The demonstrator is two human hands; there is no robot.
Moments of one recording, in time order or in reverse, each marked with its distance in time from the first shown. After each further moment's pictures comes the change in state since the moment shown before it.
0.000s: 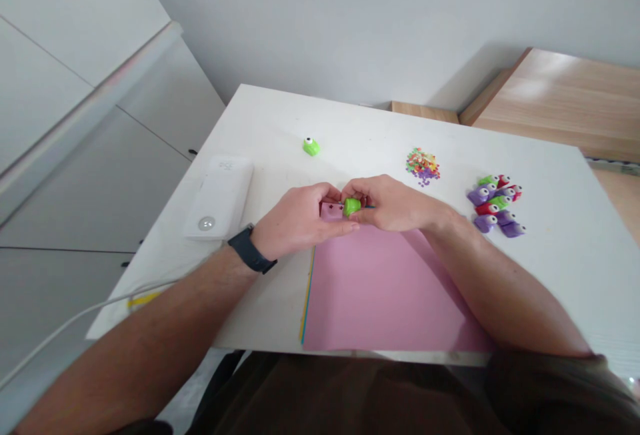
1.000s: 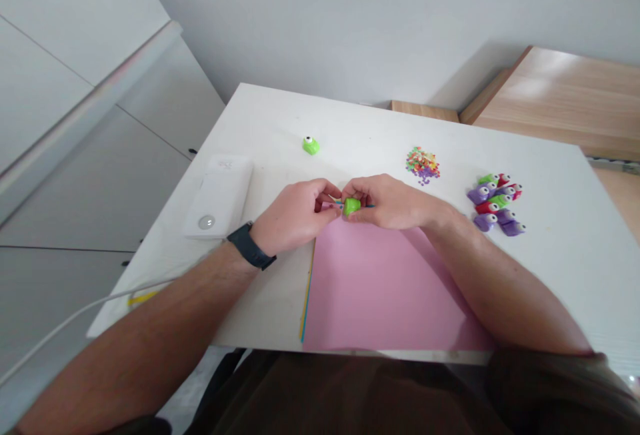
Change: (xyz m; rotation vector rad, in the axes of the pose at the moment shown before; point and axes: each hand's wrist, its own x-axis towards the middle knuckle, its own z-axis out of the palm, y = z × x) left_hand 0.004 -0.007 0.003 -0.064 0.043 -0.011; right_hand 0.000 -0.001 0.001 0.011 0.000 0.037
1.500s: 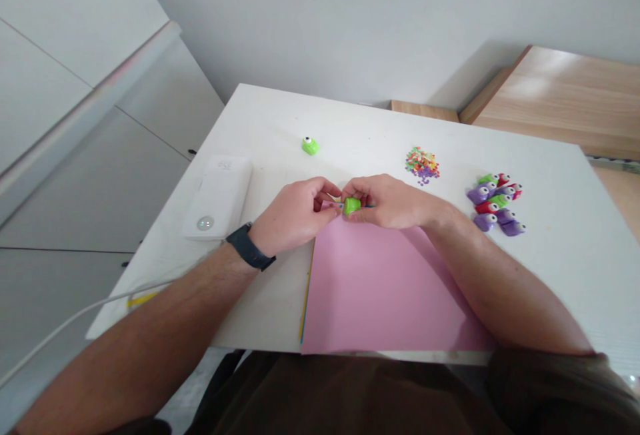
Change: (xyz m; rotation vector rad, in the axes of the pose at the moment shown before) left_hand -0.001 -0.001 0.001 -0.084 0.004 -0.026; right_hand -0.001 0.002 -0.002 0.001 -0.017 0.003
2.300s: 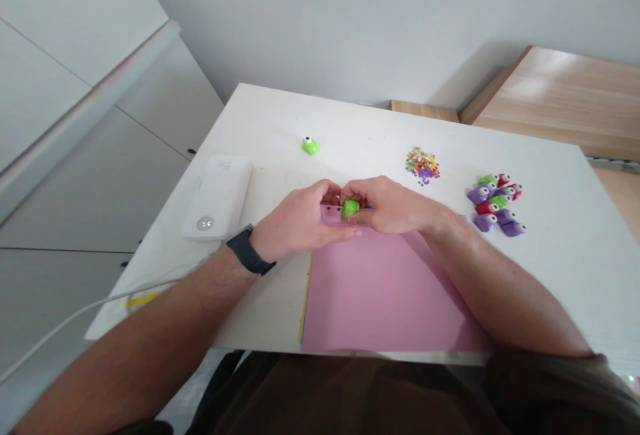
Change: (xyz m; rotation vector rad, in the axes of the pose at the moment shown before) left_hand -0.007 0.013 0.000 0.081 -0.038 0.050; right_hand -0.001 -0.006 0.004 -0.038 0.008 -0.016
